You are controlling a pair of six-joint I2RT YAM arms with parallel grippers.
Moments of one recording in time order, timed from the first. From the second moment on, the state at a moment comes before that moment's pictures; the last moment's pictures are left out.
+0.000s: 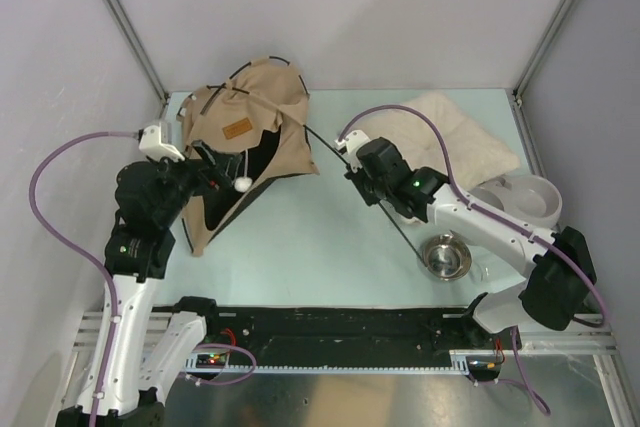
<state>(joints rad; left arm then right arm) -0.09 0.70 0.96 -0.43 0.18 -0.44 0.81 1.43 1.19 -0.48 0.22 -0.03</state>
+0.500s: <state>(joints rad) -0.09 0.72 0.96 -0.43 0.32 -0.44 1.11 1.39 1.19 -0.47 0.51 0.21</state>
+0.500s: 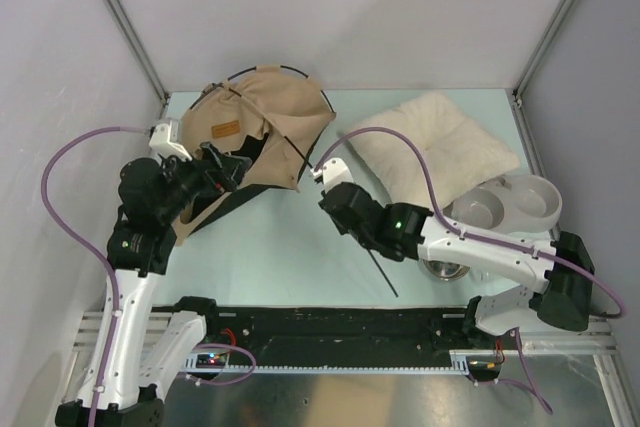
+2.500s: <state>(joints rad) -0.29 0.84 0.72 -0.19 0.17 -0.66 1.31 1.63 1.17 0.04 0.42 0.59</state>
